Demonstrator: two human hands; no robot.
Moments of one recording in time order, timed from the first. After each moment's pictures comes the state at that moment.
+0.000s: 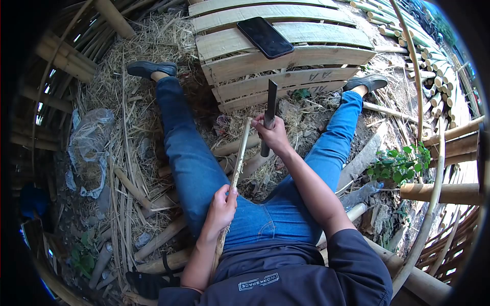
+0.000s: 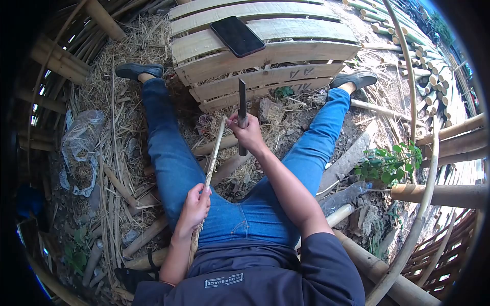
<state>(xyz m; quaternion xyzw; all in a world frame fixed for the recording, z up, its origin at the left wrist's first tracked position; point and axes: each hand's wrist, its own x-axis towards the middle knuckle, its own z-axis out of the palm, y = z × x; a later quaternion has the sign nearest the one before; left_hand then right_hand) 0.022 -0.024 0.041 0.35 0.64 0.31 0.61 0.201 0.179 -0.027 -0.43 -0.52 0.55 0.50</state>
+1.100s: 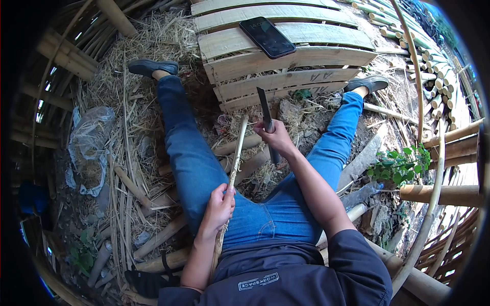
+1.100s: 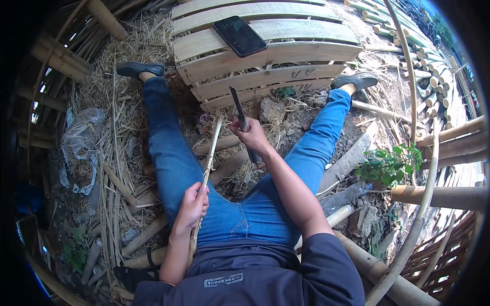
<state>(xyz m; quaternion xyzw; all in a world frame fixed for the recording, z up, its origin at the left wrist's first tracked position) 0.018 -0.022 0.048 0.27 0.58 0.35 0.68 0.216 0.178 -0.034 -0.48 -0.58 0.54 0.38</state>
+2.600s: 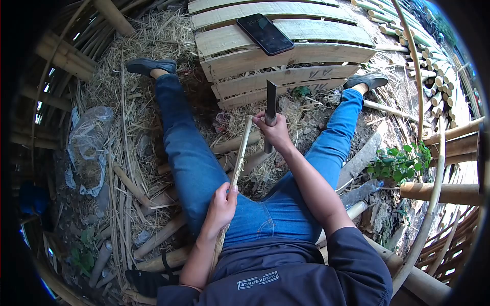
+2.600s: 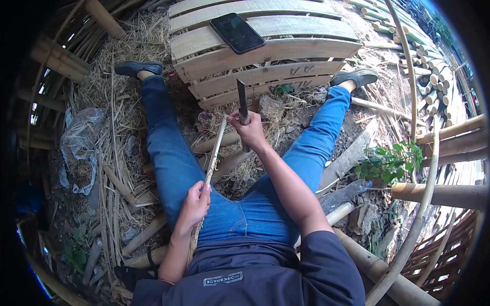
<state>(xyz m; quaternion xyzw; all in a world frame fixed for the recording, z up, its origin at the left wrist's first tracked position) 0.023 -0.025 0.030 0.43 0.66 0.30 0.55 0.207 0.183 -0.032 -0.47 -0.53 0.52 0.48</state>
